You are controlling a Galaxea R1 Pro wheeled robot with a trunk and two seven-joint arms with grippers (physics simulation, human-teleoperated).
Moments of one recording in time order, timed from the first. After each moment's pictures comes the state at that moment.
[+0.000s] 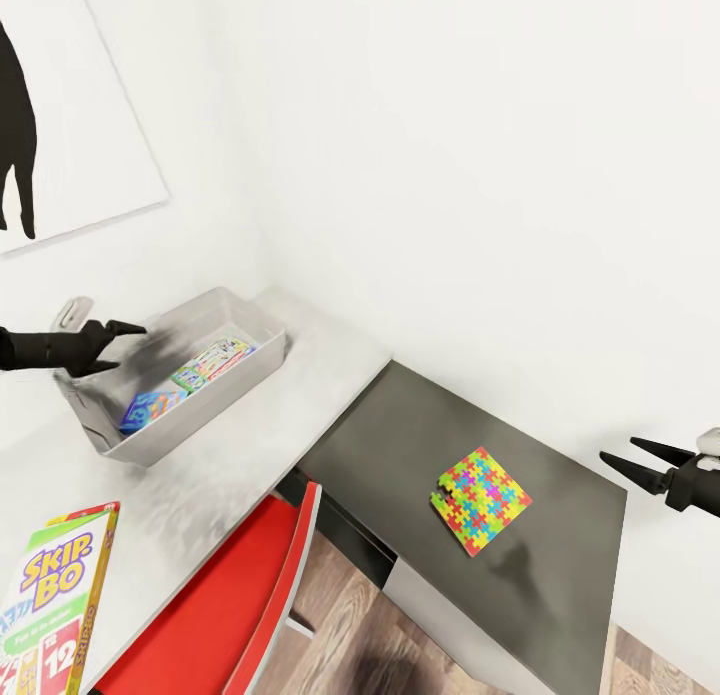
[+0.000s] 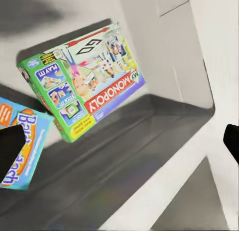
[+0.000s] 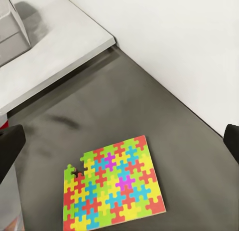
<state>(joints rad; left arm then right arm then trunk) -1.24 0.63 -0.08 -0.64 1.10 1.04 -0.08 -0.48 -0.25 -0.87 -1.61 0.35 0.65 1.56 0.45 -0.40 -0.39</state>
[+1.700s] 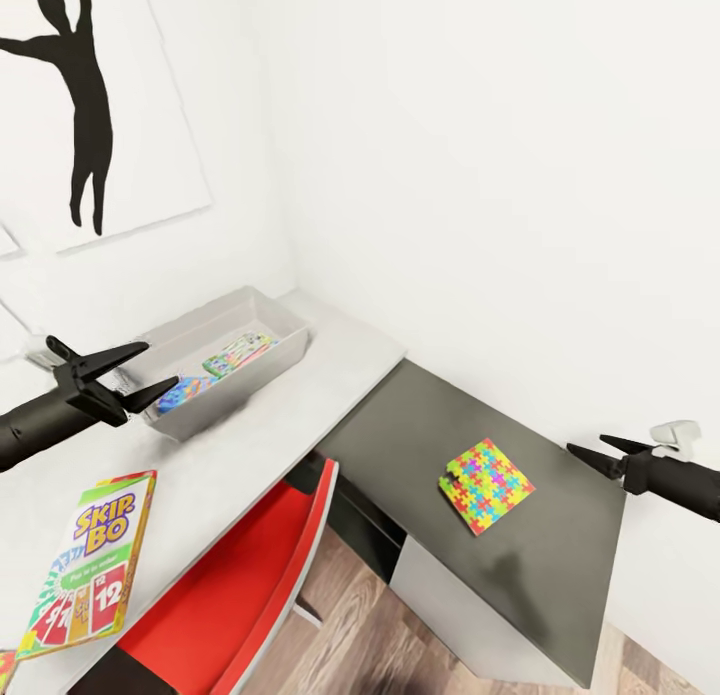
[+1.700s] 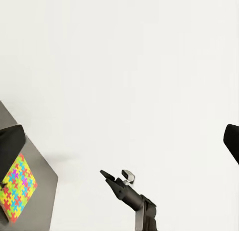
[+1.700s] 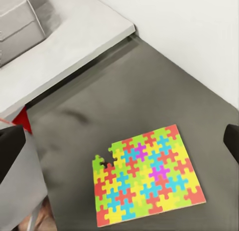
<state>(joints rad) -0.47 0.58 0.18 -1.61 1.93 1.01 -0.13 -0.50 -0.20 -0.75 -1.61 0.37 0.73 1.42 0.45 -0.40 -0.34</state>
